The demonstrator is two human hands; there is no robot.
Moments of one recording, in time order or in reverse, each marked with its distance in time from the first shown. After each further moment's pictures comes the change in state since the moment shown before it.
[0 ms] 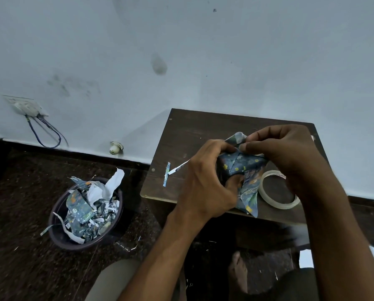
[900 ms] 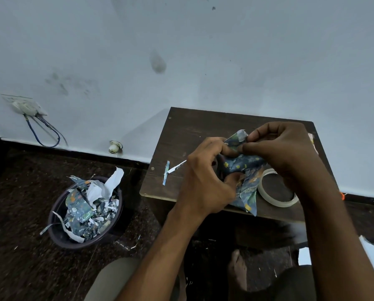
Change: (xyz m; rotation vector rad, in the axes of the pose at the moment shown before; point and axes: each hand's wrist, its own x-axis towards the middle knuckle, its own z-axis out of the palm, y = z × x) left_hand 0.002 -0.002 0.001 -0.055 0.005 -0.030; right_hand -0.004 -0.003 0.004 -0.133 0.077 -0.031
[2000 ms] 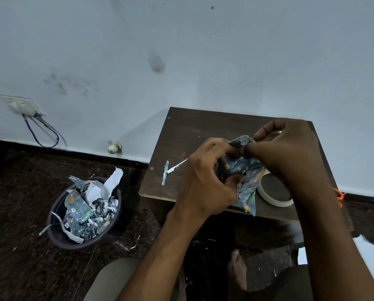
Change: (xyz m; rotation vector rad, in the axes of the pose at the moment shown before) left_hand 0.001 0.001 0.000 0.039 -0.032 0.064; right_hand -0.006 -0.001 0.002 -0.217 0.154 -0.056
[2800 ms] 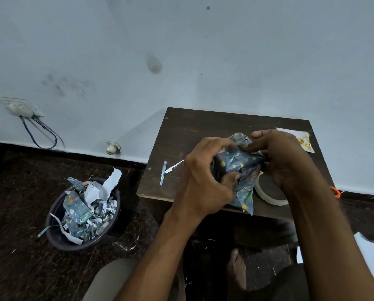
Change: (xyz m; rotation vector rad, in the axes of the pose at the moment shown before) left_hand -0.002 0.000 0.001 -0.023 0.019 -0.027; right_hand 0.021 0.017 0.011 0.593 -0.225 0.462
